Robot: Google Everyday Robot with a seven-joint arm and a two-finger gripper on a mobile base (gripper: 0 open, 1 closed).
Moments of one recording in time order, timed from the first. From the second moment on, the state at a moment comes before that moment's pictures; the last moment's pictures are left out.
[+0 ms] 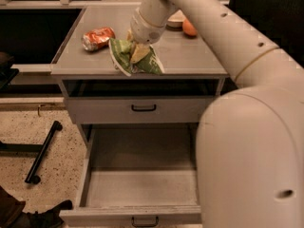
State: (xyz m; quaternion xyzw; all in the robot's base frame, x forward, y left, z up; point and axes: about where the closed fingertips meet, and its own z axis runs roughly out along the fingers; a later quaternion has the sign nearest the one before) arm 0.707 0.059 0.875 -0.83 0.50 0.06 0.25
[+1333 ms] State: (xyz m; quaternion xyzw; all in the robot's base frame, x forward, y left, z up) arm 0.595 0.025 0.846 -0.78 0.53 0.10 0.32
